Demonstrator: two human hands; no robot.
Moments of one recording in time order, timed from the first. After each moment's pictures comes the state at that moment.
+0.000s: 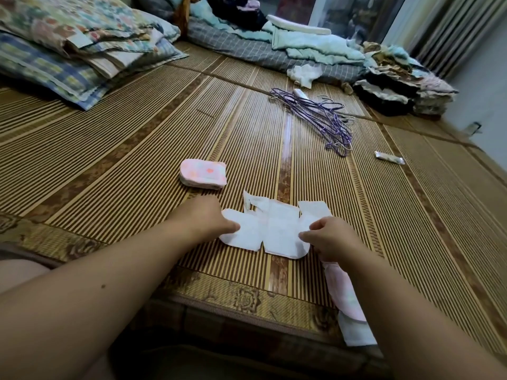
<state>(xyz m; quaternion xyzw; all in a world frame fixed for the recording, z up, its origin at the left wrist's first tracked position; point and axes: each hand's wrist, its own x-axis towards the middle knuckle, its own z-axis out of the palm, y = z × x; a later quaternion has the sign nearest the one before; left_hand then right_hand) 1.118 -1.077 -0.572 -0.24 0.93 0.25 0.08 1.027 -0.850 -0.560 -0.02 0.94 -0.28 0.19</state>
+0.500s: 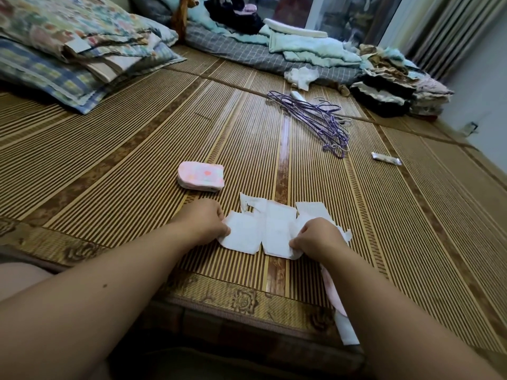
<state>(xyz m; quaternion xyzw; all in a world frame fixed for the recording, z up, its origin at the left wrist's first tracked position) 1.114 -1.077 -0.580 -0.24 0.92 0.32 0.06 1.026 -0.871 -0.562 -0.02 0.96 -0.15 0.22</state>
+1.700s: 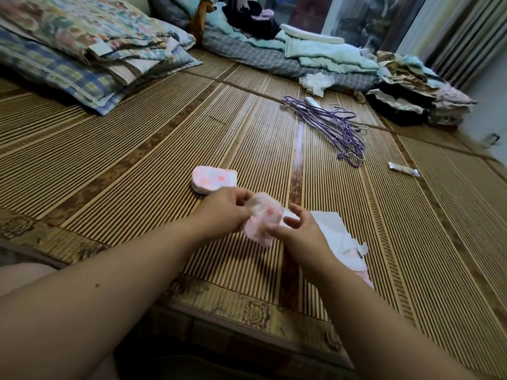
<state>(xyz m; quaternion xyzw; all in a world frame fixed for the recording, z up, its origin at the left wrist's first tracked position) 1.114 -1.076 -0.558 -0.14 0.78 0.62 -0.02 1.053 -0.907 -0.569 -0.09 0.80 -0.55 0.24</state>
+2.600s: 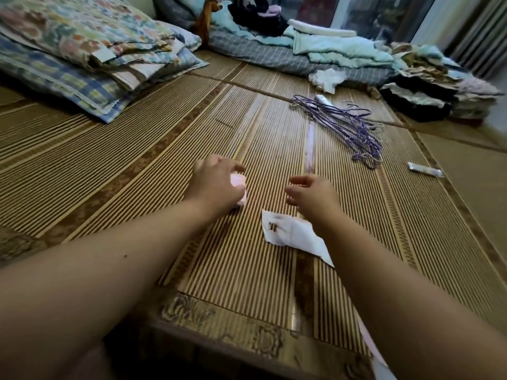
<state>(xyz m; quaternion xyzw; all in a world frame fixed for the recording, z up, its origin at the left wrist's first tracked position) 1.063 -1.125 -0.564 -0.21 0.92 0.28 -0.19 0.978 -0.955 -0.546 -0.10 0.85 -0.50 0.12</state>
